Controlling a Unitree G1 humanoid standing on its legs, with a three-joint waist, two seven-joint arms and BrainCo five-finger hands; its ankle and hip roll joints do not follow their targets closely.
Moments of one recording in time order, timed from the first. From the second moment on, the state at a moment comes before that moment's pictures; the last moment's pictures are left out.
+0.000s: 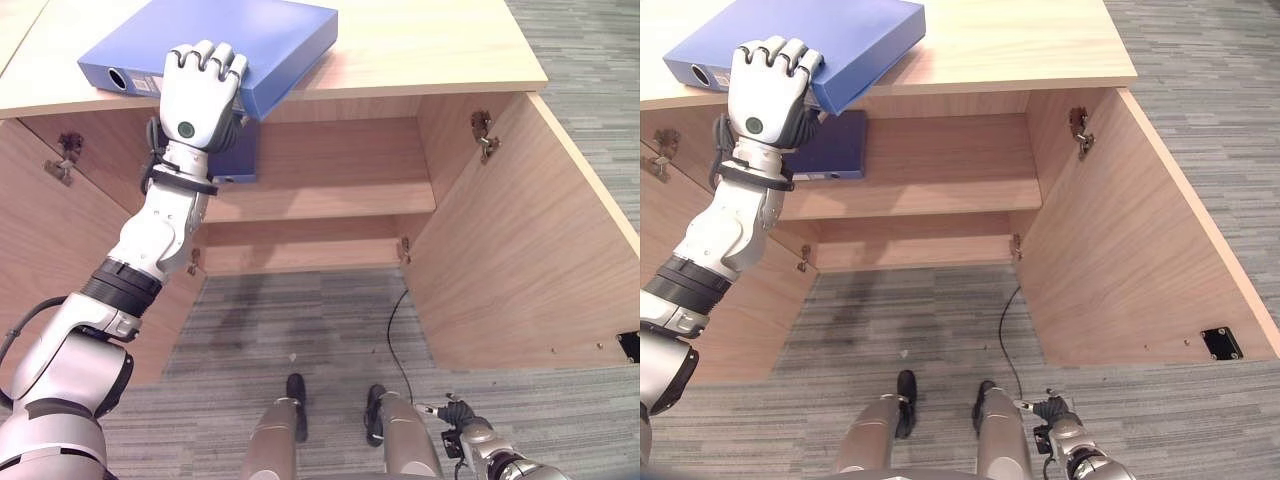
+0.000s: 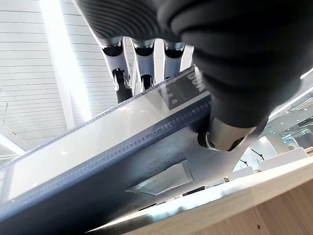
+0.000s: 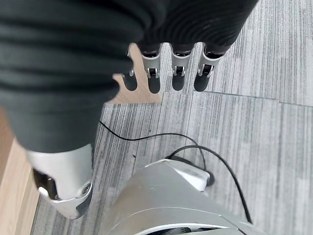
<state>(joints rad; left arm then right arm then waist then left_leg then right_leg) -0.88 0.79 -0.50 0.31 0.93 0.17 0.62 -0.20 -0.25 0.31 1.30 0.20 -0.04 -0.16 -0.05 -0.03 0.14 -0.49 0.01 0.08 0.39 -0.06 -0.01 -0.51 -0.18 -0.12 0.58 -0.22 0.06</state>
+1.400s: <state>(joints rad) 0.33 0.51 0.02 -0.30 -0.47 -0.11 -0.07 0.15 -0.39 -0.03 0.28 0.56 -0.13 -0.03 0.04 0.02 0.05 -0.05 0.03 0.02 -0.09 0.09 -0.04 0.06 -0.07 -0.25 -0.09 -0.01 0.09</state>
